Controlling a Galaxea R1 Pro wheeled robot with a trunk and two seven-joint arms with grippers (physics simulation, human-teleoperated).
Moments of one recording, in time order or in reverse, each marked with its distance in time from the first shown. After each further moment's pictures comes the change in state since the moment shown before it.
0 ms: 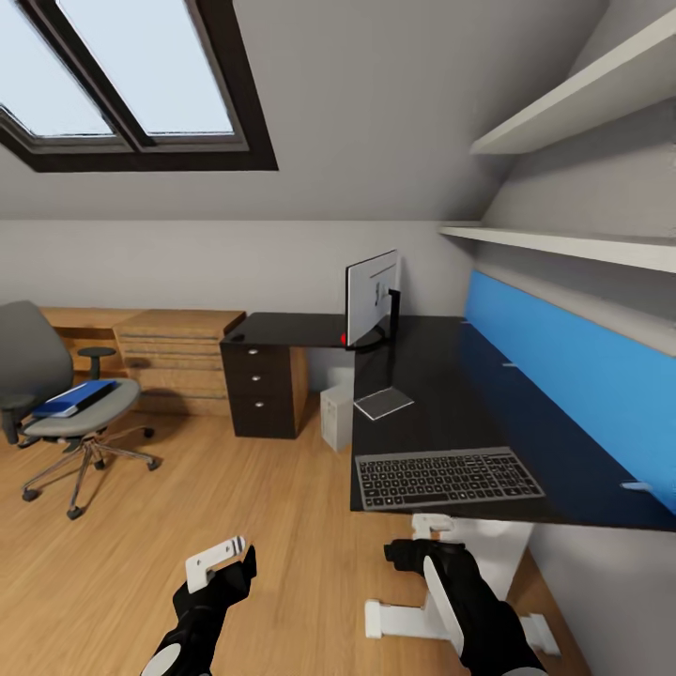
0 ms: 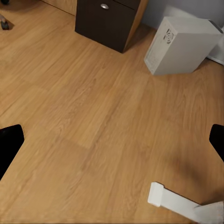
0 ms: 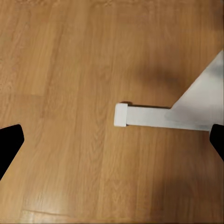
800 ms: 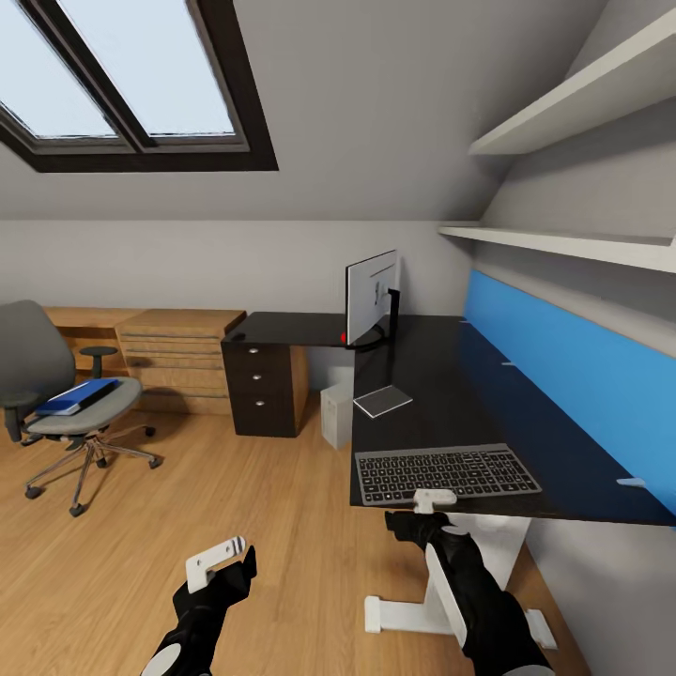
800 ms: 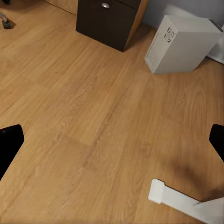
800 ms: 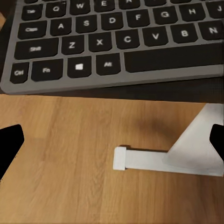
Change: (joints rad) left arm 0.000 0.000 -0.001 0.001 0.000 0.000 0.002; right arm 0.003 -0.004 0.015 -0.104 0.003 -0.110 -0.003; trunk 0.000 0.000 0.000
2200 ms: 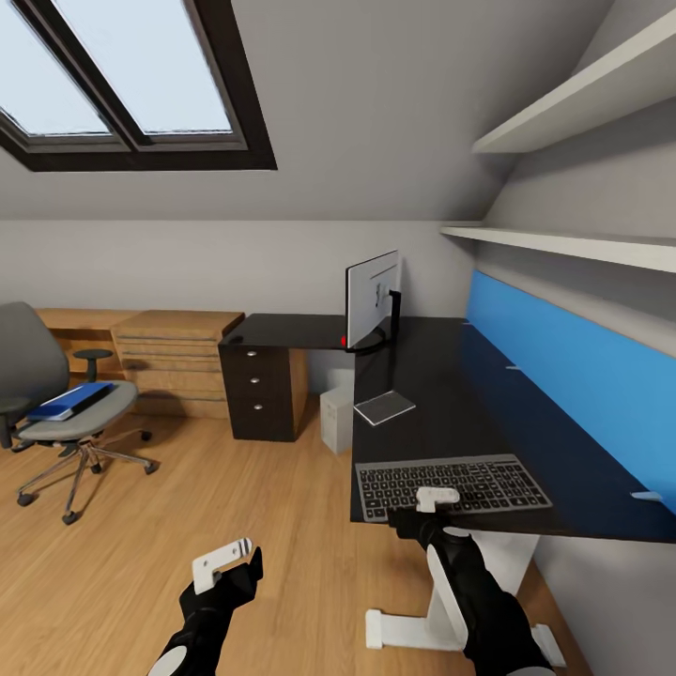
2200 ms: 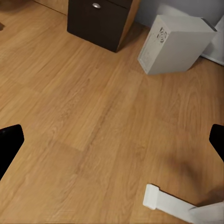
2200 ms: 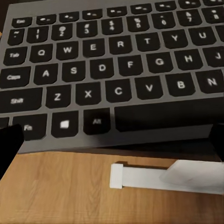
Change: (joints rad) left arm 0.000 -0.001 -0.028 0.000 0.000 -0.001 -0.001; right arm 0.003 -0.002 -0.004 0.000 0.003 -0.040 -0.011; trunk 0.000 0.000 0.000
